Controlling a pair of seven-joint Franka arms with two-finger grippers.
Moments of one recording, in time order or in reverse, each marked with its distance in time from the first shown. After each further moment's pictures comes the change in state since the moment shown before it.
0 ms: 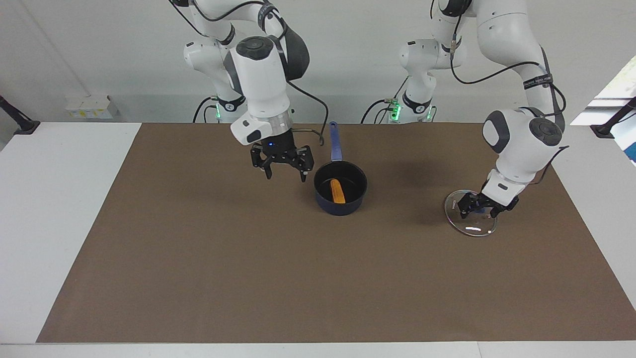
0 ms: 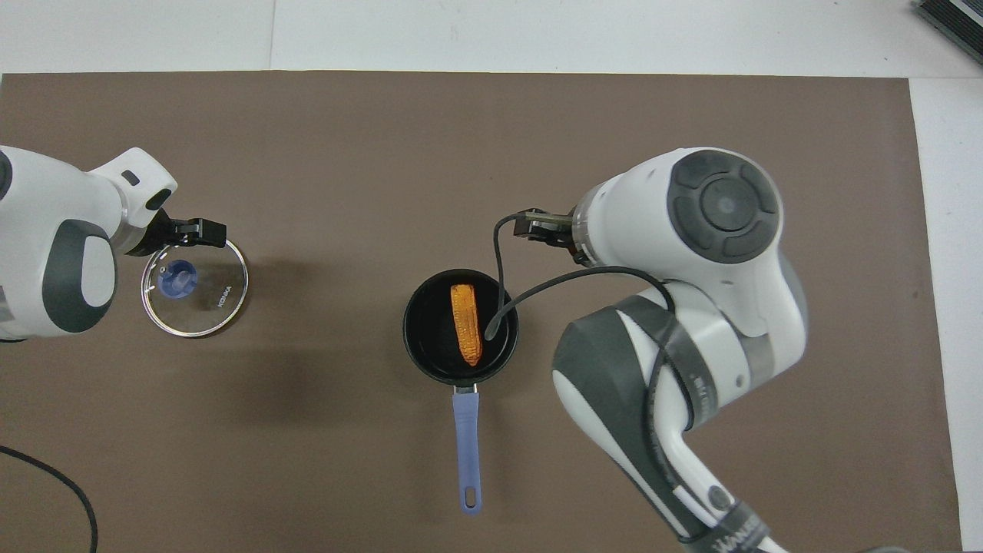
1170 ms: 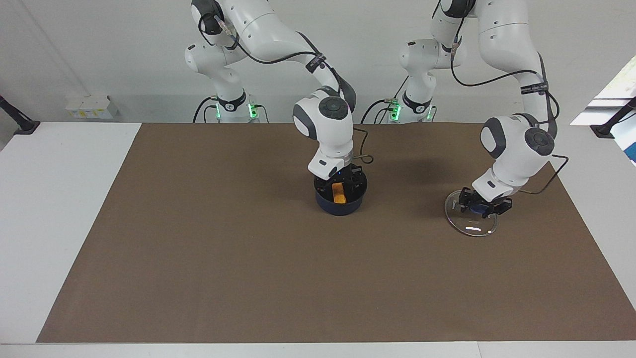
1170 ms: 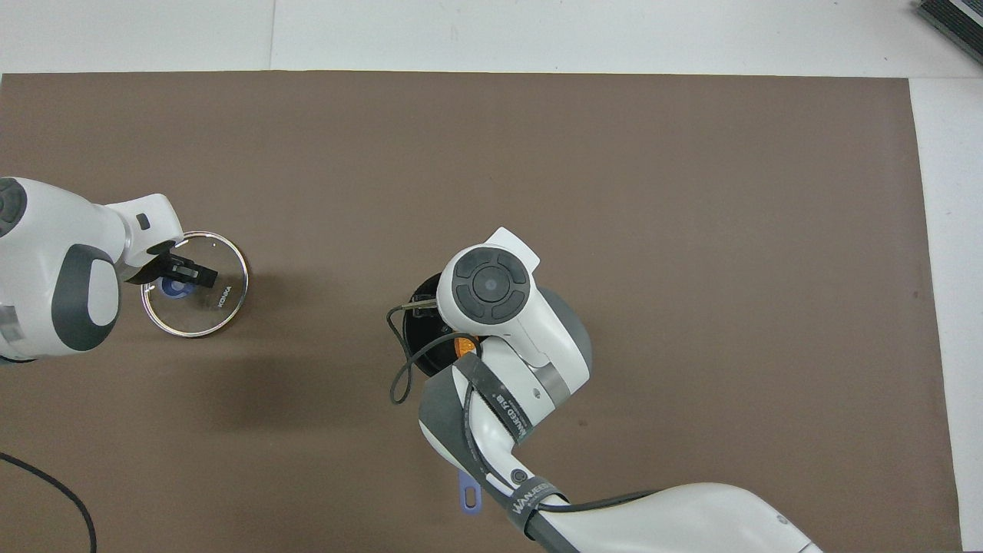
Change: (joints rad) left arm 0.028 0.006 0.012 -0.145 0.003 0.092 0.381; right arm 0.277 0.302 0.017 -0.024 0.006 0.223 -0.012
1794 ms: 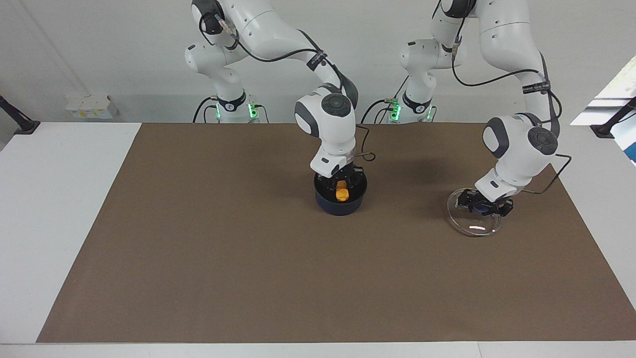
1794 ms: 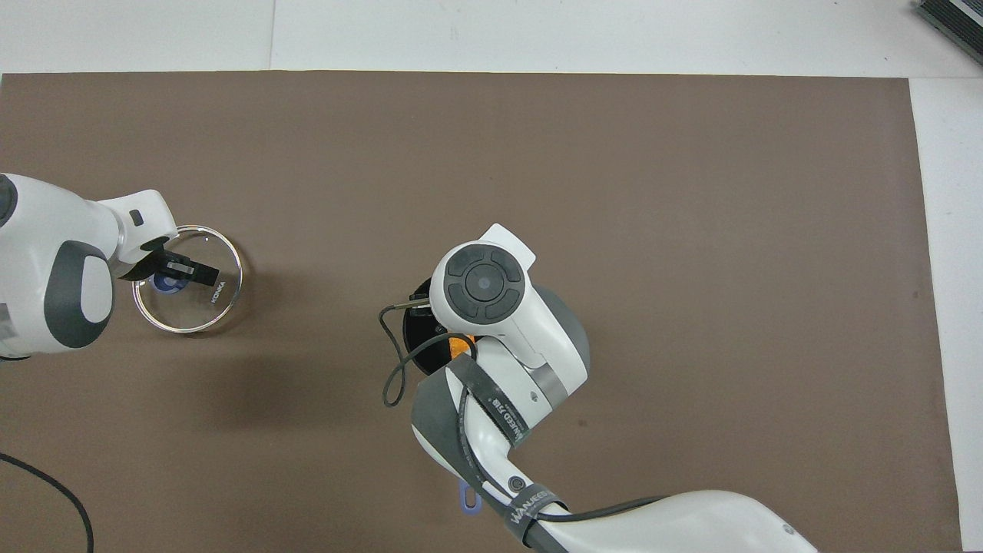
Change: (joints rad) left arm 0.003 0.003 0.005 0.012 0.001 -0.005 0.002; right arm 0.007 0.000 0.000 0.011 -0.002 -0.017 -0.001
